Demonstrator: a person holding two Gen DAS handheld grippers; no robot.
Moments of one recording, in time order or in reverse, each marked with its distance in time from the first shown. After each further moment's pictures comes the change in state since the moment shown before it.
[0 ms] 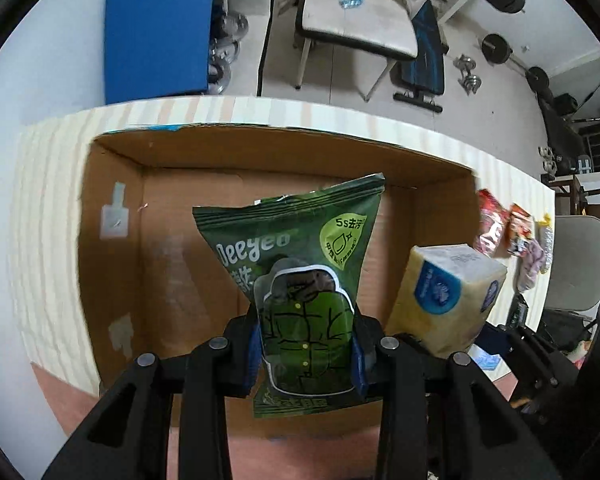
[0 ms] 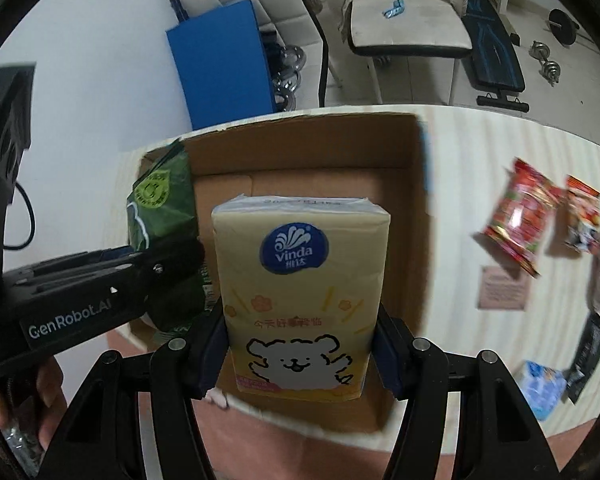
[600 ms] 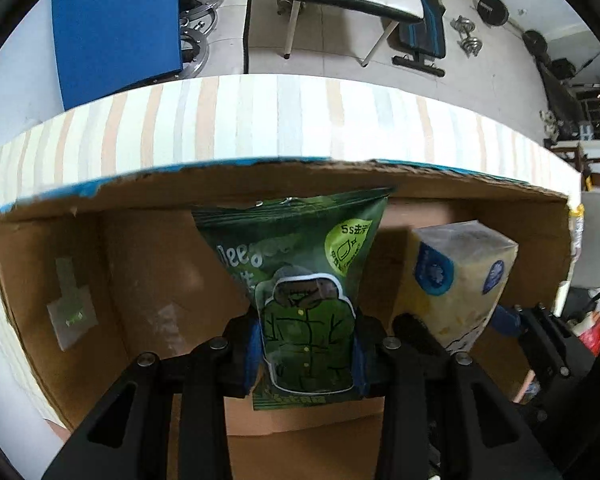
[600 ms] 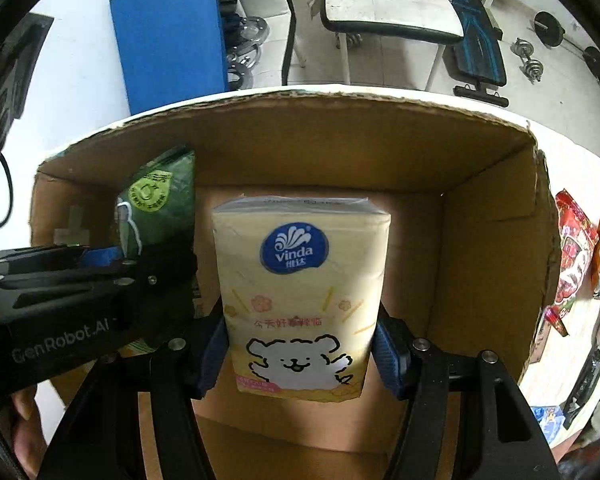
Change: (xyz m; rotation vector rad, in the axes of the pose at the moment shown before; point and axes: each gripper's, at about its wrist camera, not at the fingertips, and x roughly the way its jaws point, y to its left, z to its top) left arm 0.075 0.019 0.049 0.094 0.120 0.003; right arm 0.101 0.001 0.053 0.000 0.061 -0.186
